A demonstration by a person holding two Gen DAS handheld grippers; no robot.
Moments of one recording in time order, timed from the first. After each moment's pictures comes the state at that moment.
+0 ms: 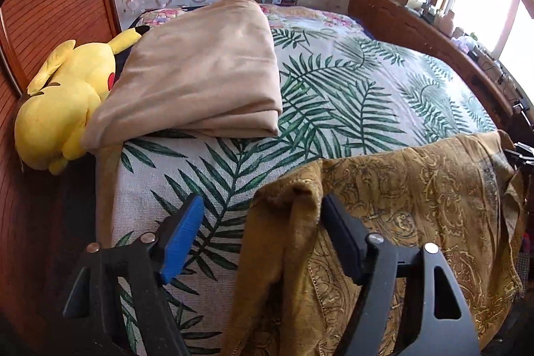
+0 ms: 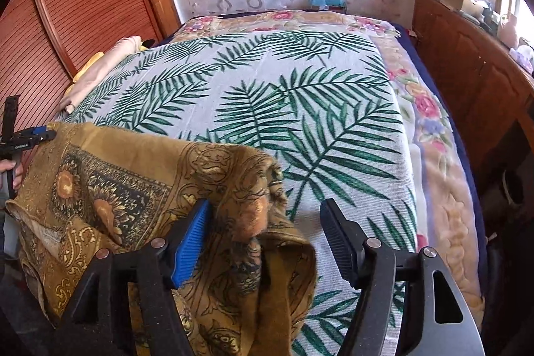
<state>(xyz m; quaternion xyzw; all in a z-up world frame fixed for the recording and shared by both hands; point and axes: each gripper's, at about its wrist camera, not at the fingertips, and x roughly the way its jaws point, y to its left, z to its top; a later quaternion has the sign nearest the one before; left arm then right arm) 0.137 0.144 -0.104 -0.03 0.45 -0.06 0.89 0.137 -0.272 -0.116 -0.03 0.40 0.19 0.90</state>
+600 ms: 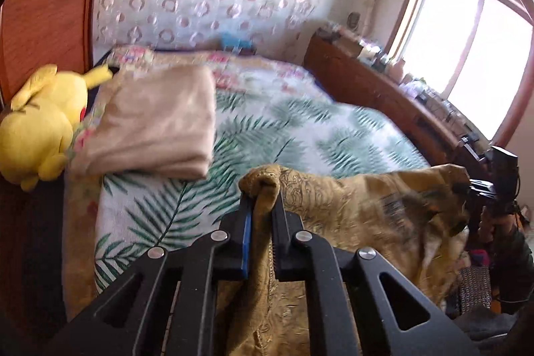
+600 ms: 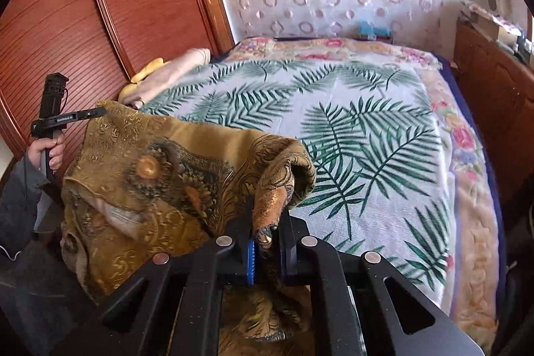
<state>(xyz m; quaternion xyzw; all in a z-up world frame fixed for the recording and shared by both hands) 0.076 0.133 -0.028 -0.09 0.34 -0.16 0.92 0.060 -0.279 -0.075 -0.02 0.32 0.28 0.91</state>
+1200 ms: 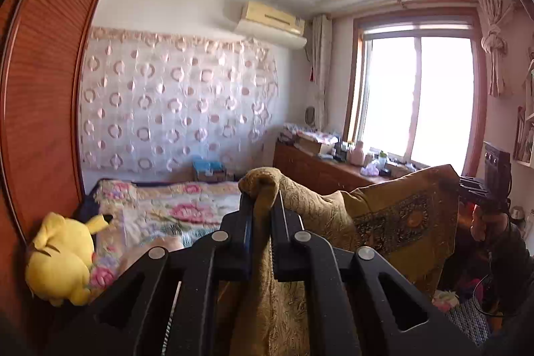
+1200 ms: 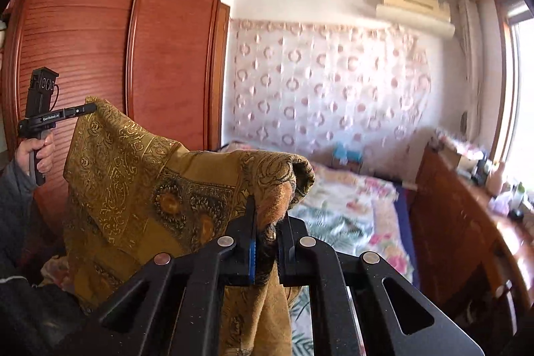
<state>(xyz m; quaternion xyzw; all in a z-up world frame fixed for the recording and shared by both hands) -0.017 0.124 0.206 -0.05 0.10 -0.19 0.98 -0.069 -0.296 0.152 -0.11 0.09 0.23 0.96</state>
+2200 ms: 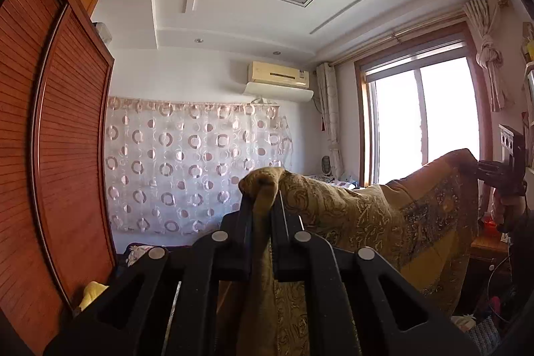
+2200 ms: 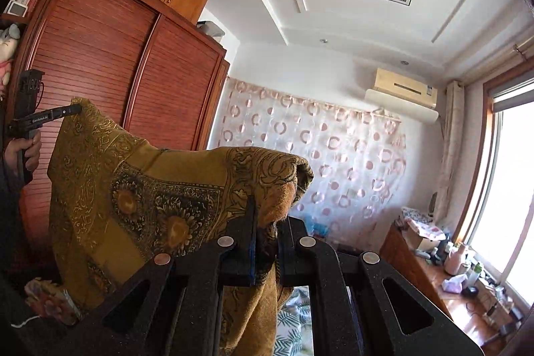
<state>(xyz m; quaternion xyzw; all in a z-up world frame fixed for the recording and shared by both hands) -0.064 0.146 0.305 -0.01 -0.01 -0.14 0.99 -0.158 -0.291 0.238 -0.15 -0.02 0.20 0.97</state>
